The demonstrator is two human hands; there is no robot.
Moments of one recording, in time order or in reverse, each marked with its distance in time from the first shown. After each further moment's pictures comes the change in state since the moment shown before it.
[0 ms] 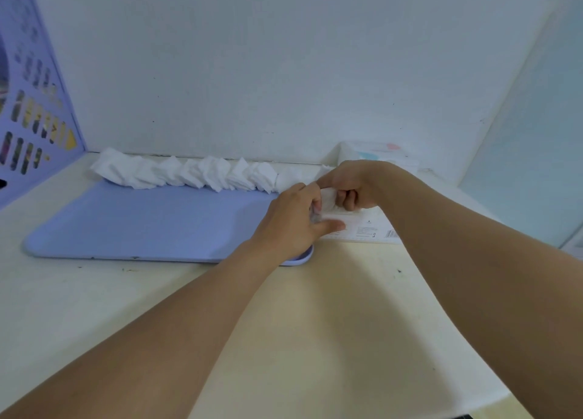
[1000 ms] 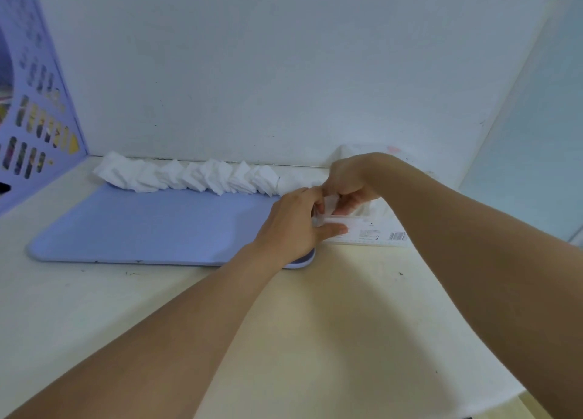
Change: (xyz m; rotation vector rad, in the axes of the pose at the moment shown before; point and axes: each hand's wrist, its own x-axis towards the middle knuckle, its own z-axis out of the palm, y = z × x) left_hand 0.000 0.003 -0.002 0.034 0.004 0.027; right_hand -0.019 -0.015 -0.001 -0.325 -0.029 -0.084
